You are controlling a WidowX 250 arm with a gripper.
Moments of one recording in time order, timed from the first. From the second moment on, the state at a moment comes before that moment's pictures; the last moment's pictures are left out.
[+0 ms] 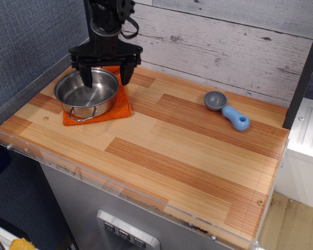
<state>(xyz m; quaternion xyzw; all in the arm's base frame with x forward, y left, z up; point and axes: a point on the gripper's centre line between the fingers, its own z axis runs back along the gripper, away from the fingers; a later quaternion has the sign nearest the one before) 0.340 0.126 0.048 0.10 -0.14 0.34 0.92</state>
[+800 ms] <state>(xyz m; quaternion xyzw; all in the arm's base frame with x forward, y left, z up) 0.353 0.115 0.031 0.09 -0.13 0.35 0.92</state>
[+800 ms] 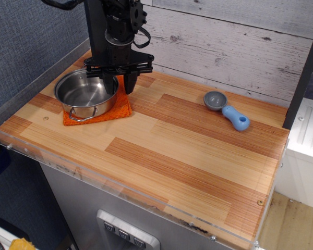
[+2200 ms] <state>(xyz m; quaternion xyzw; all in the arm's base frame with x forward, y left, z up) 0.364 0.119 0.134 0.10 -0.23 0.36 0.90</state>
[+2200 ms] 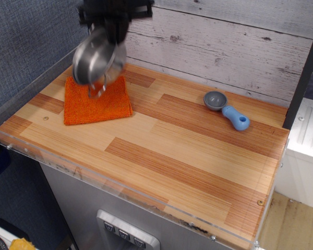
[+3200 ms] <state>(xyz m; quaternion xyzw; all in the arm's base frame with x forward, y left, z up) 0.290 0.001 0.129 0.01 -0.23 0.11 0.97</state>
